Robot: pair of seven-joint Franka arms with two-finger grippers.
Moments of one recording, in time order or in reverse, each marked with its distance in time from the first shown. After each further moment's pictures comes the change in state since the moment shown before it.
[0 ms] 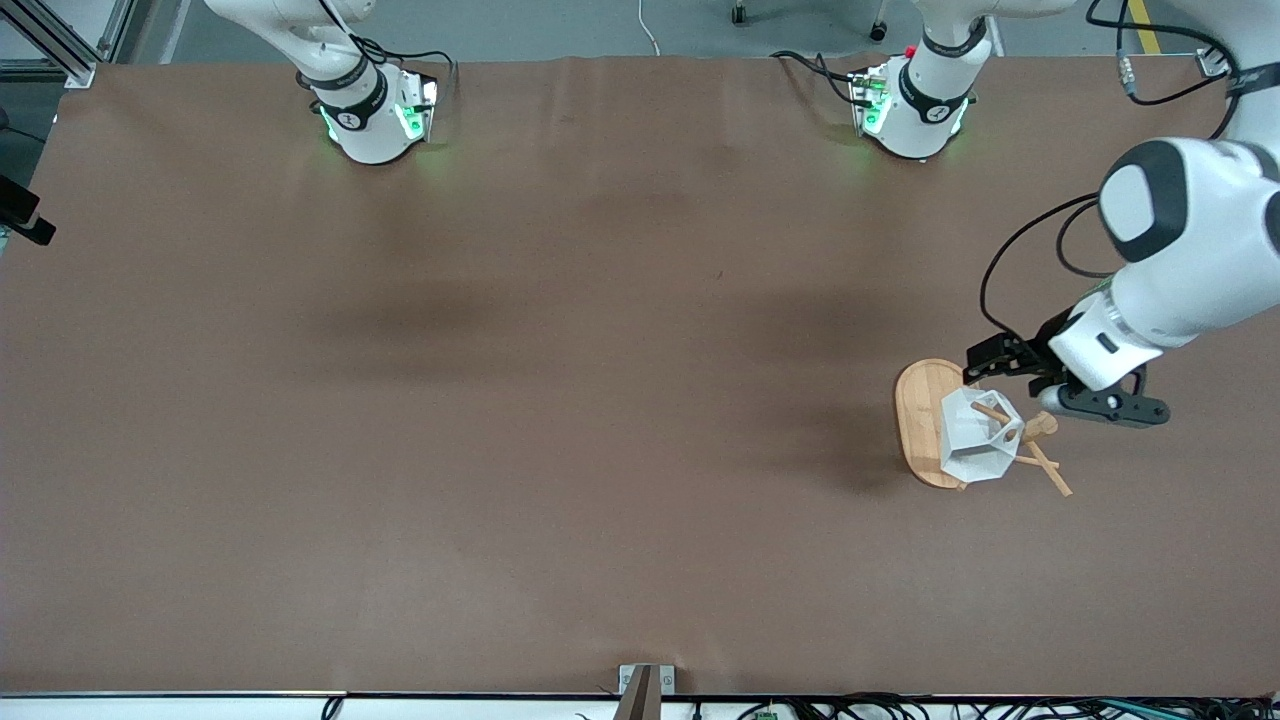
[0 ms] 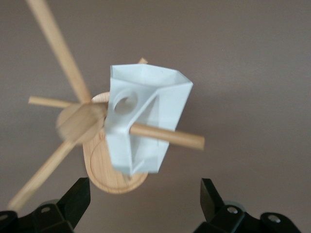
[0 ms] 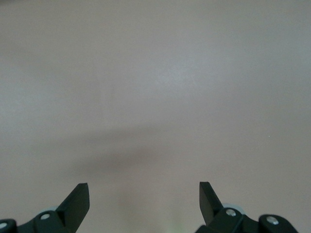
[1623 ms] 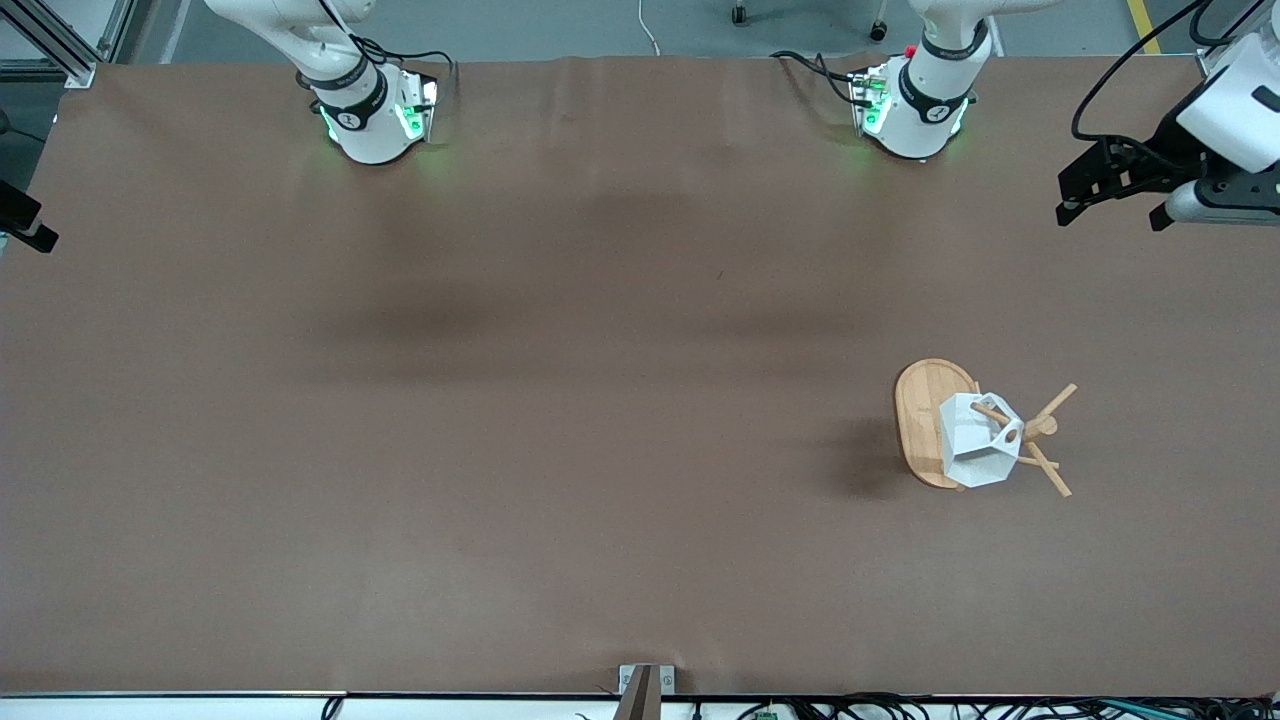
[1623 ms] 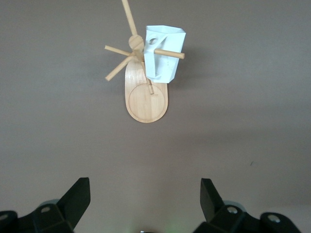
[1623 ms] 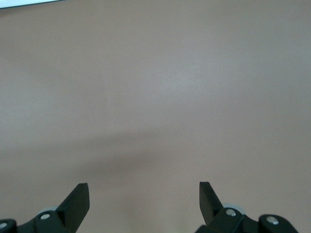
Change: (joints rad) left arm 0.198 -0.266 -0.225 0.207 0.176 -0.494 -0.154; right arm 0.001 0.003 0.001 -0.002 0.022 0.029 0.003
